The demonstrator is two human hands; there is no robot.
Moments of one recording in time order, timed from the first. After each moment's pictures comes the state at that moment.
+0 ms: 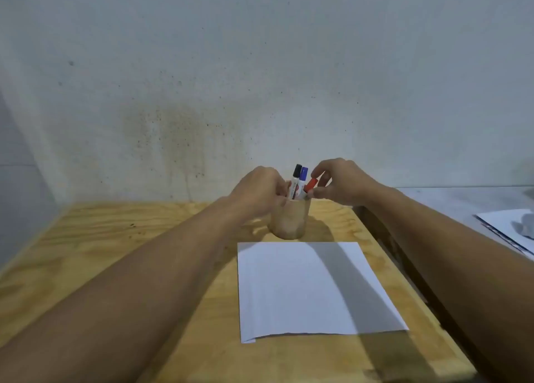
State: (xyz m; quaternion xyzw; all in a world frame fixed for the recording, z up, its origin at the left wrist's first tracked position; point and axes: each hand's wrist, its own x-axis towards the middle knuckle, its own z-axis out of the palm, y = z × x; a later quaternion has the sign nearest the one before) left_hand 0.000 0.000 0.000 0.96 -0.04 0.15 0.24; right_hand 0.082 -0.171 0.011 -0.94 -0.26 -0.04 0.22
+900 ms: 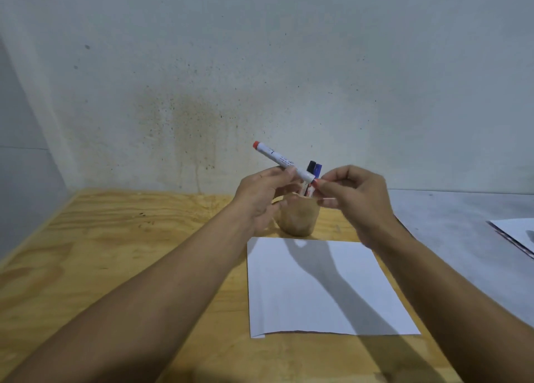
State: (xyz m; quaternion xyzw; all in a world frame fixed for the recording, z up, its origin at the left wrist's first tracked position) left_hand -0.028 0.006 -0.011 0.53 0.07 0.05 0.84; right_hand -0.009 -0.153 0.002 -0.74 -0.14 -0.06 0.66
